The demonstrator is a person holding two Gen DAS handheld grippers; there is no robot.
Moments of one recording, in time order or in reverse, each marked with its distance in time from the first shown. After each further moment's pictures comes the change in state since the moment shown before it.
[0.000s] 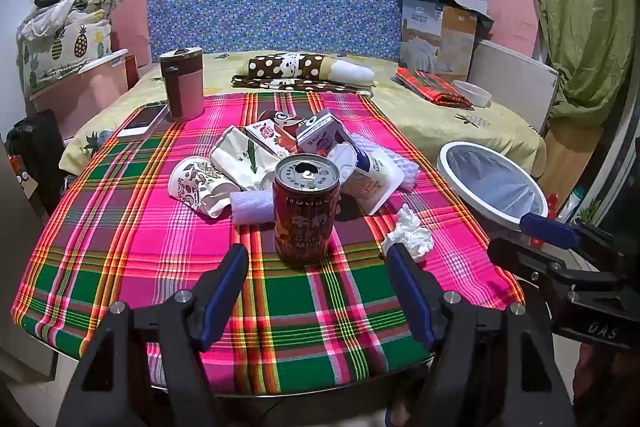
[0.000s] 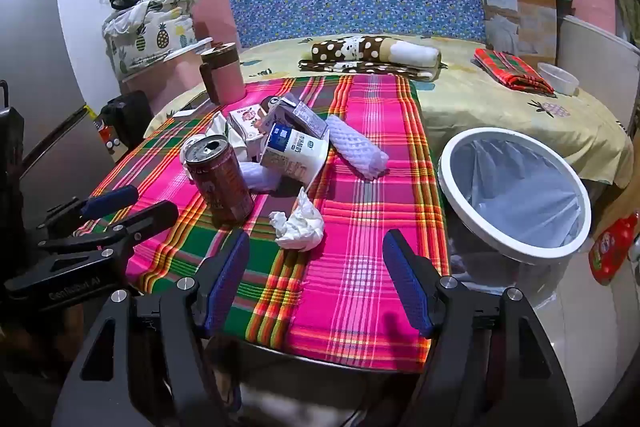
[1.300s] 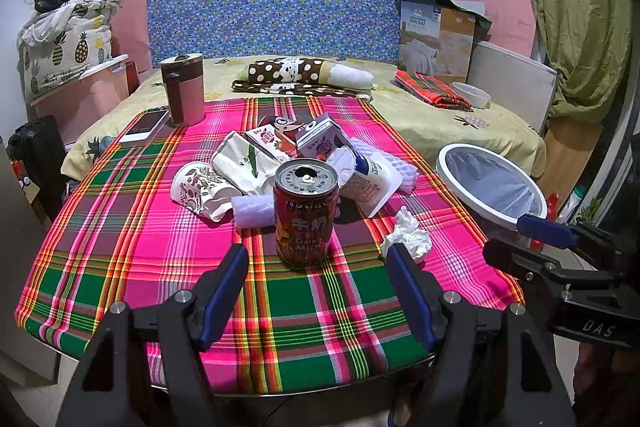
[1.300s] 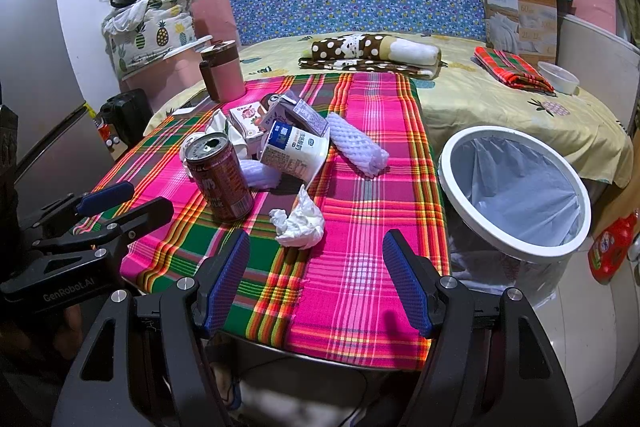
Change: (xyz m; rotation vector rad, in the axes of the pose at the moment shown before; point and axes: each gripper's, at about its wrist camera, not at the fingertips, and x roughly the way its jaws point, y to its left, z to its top) left arm -0.008 0.000 0.002 0.014 -0.015 -0.001; right arm -0.001 0.000 -0.001 0.001 0.008 -0.001
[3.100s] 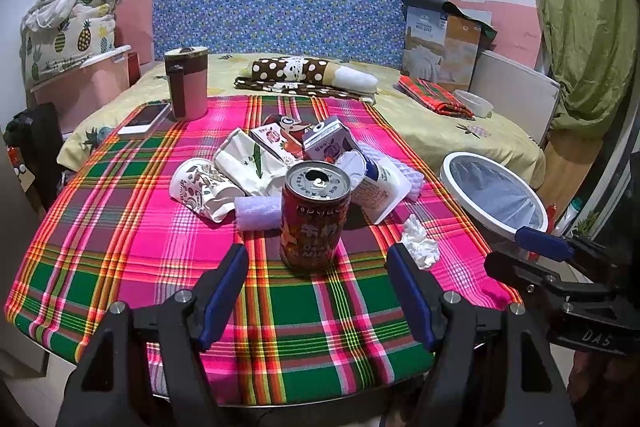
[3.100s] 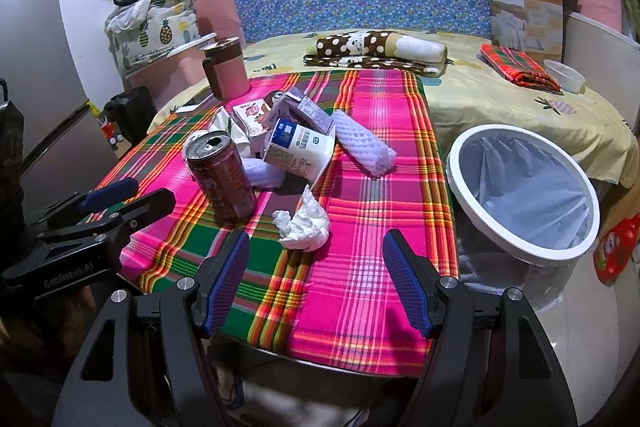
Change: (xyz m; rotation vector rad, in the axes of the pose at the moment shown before) left arm 0.014 0.009 0.003 -0.043 0.001 -0.020; right arm 0.007 0.001 0.002 0.001 0.013 0.021
